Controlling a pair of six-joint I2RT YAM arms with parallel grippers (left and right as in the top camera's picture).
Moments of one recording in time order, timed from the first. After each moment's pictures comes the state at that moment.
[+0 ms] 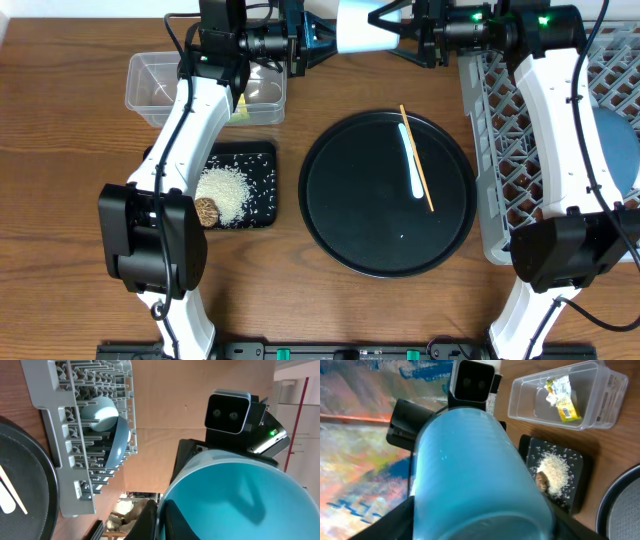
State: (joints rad) left arm -0.18 1.96 1.69 0.02 1.29 -1.31; right arm 0.13 2.01 2.14 -0.90 -1.15 0.68
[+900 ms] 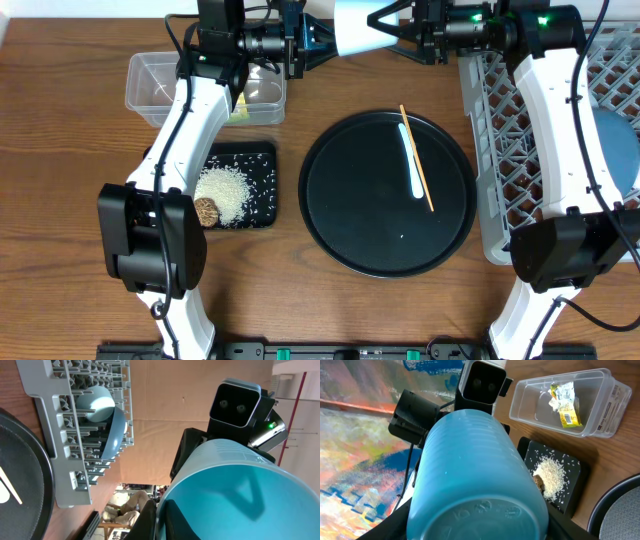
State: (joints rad) left arm -0.17 1.96 1.69 0.02 1.33 -1.32; right arm 0.13 2.01 2.14 -0.89 -1.17 0.60
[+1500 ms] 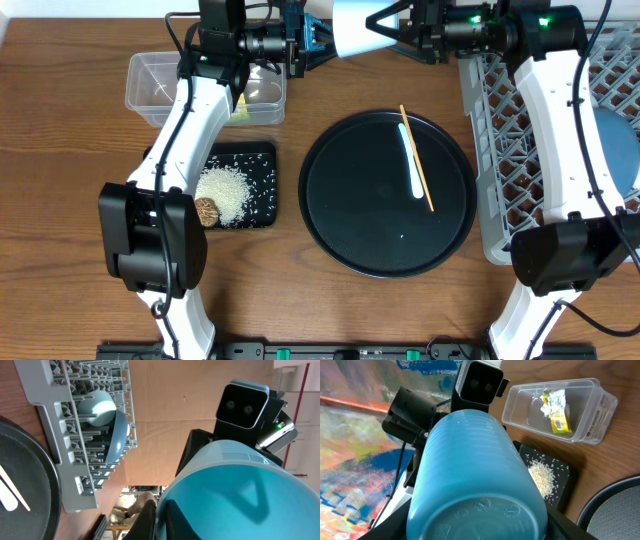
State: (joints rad) left arm -0.18 1.97 1.69 0.02 1.33 -1.26; right arm 0.13 1.99 2.14 -0.91 -1.11 0.55
